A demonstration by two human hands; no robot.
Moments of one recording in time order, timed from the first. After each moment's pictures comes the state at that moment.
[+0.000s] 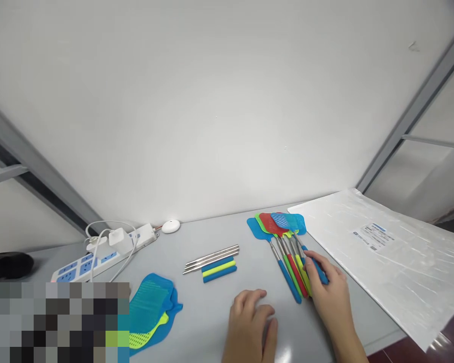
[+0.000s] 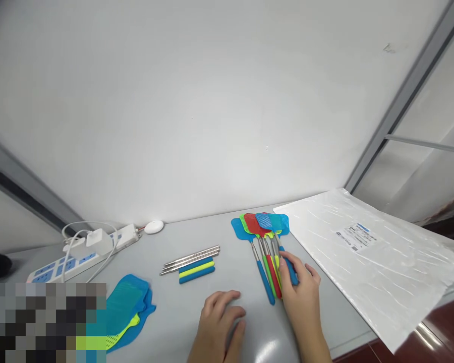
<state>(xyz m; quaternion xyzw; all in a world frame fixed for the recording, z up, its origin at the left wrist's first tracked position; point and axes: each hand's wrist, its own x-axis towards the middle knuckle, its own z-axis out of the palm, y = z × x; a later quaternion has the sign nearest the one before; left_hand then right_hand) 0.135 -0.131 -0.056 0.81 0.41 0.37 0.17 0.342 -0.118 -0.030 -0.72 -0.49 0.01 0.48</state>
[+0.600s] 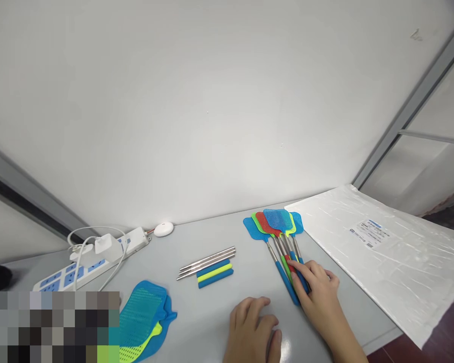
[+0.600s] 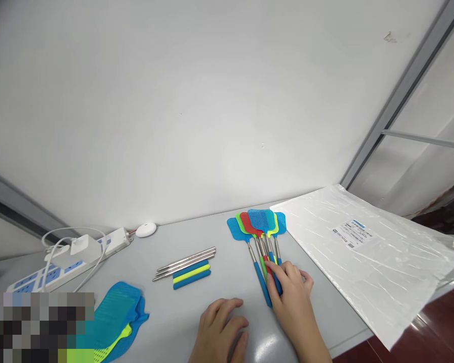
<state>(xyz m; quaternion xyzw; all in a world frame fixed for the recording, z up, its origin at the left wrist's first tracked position) 0.138 -0.127 -0.068 0.83 0.39 0.38 0.13 0.342 -0.120 -0.043 -0.72 -0.62 0.00 0.30</state>
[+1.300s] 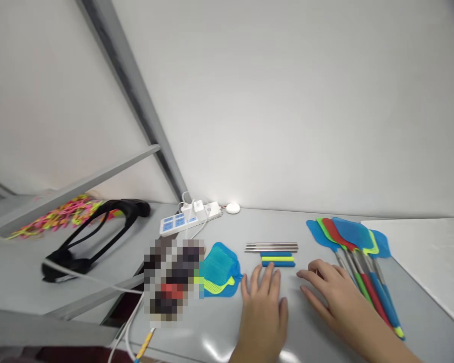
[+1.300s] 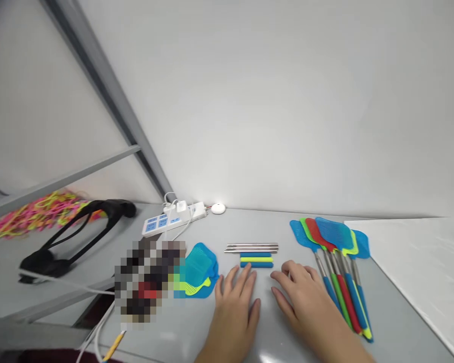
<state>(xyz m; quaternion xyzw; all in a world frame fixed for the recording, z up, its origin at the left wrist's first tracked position) 0.064 -0.131 -0.017 0.76 0.58 0.27 0.08 0.261 -0.091 0.006 -0.45 -0.87 0.00 0.21</state>
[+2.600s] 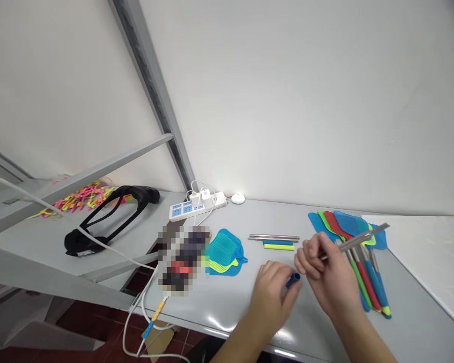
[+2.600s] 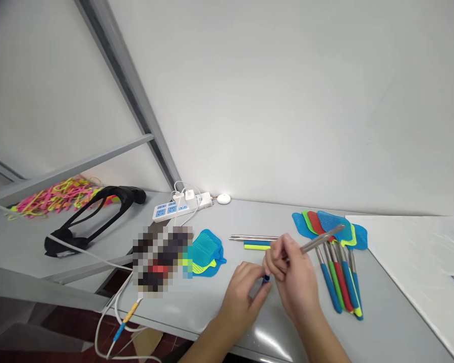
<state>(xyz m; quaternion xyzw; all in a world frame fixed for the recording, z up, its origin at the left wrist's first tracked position) 0.071 -0.136 -0.015 0.74 0.46 0.43 0.23 0.191 -0.103 0.060 -0.29 -0.32 0.66 0.61</state>
